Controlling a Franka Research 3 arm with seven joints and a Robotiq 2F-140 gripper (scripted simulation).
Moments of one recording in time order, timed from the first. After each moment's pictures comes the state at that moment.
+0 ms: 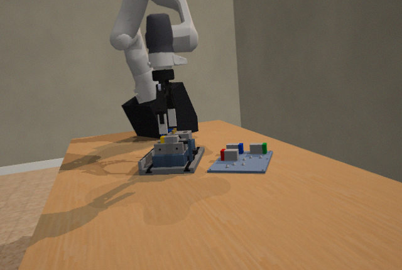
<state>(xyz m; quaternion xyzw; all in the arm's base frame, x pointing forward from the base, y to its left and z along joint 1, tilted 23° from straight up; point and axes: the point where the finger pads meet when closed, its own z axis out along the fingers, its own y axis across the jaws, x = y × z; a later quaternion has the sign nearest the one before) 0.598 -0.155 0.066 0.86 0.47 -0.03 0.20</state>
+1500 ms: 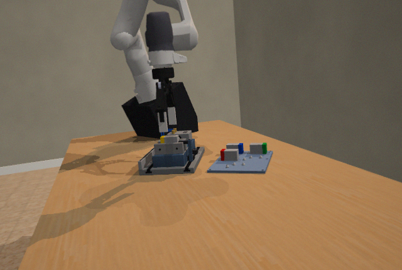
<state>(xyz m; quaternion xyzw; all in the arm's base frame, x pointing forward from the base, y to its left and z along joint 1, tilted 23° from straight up) 0.595 -0.152 0.071 0.86 0.47 -0.03 0.20</state>
